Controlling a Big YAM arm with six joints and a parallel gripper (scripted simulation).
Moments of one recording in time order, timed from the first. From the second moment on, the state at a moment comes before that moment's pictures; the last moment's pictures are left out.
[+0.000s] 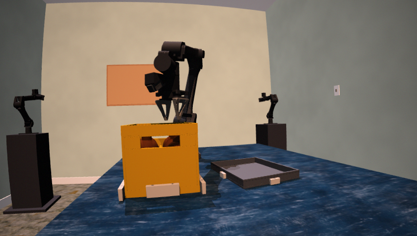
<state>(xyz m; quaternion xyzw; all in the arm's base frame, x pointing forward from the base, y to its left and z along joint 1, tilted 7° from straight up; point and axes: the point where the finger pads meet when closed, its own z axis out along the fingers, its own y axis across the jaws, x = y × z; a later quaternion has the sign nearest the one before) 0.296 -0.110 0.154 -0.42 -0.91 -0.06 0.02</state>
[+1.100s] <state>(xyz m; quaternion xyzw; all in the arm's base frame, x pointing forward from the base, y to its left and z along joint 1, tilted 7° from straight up) 0.297 -0.110 0.153 -0.42 -0.91 -0.06 0.02</state>
